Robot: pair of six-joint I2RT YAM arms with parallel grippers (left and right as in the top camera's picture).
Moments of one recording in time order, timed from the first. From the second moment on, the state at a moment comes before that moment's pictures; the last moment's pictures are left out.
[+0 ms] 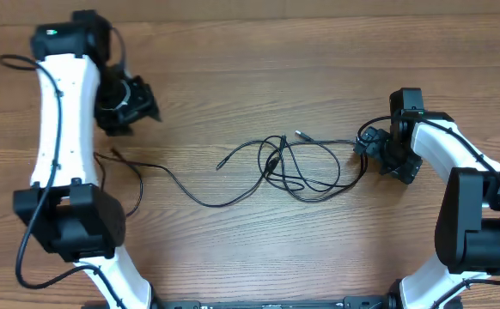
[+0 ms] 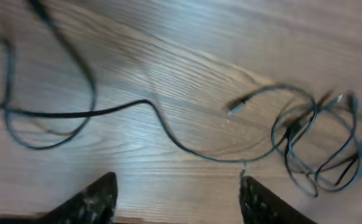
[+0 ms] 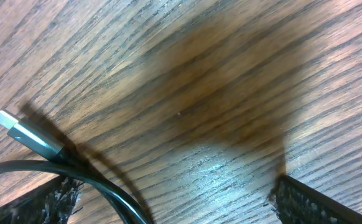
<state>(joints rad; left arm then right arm) 0.06 1.98 2.01 -1.63 0.21 -0.32 -0.05 1.84 1.10 -0.72 -0.01 0.56</state>
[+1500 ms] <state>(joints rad) -0.51 1.98 1.37 -1.11 0.23 -0.06 -0.05 1.84 1.10 -0.72 -0.02 0.56</state>
